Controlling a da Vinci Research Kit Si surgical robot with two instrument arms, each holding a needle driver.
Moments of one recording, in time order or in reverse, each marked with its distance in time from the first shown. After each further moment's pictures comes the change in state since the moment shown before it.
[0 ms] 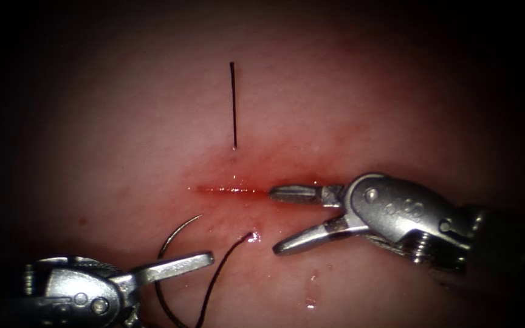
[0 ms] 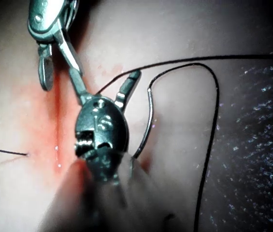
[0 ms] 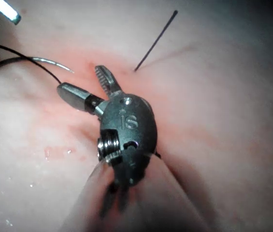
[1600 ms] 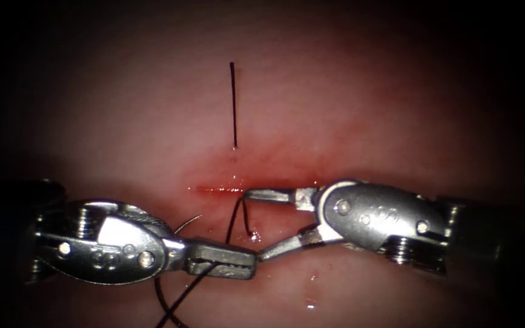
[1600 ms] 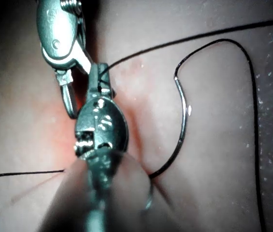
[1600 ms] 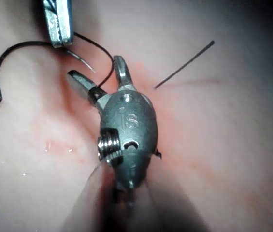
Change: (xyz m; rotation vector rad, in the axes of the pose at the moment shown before) right arm 0.001 -0.001 0.004 -0.014 -0.038 -0.321; left arm -0.001 -0.005 0.002 -0.030 -0.024 0.164
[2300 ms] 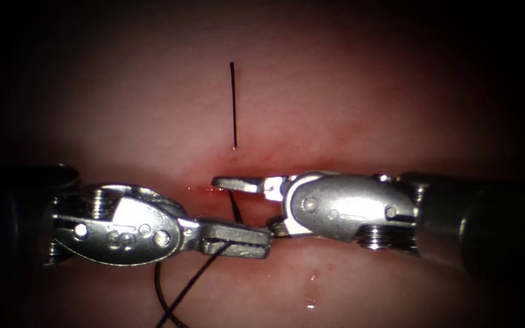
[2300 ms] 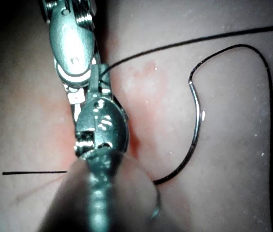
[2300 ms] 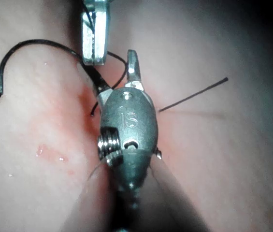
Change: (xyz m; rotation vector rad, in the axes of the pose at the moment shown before) right arm 0.001 0.000 0.003 -0.019 0.020 -0.145; left arm -0.001 -0.001 0.001 0.003 0.004 -0.025
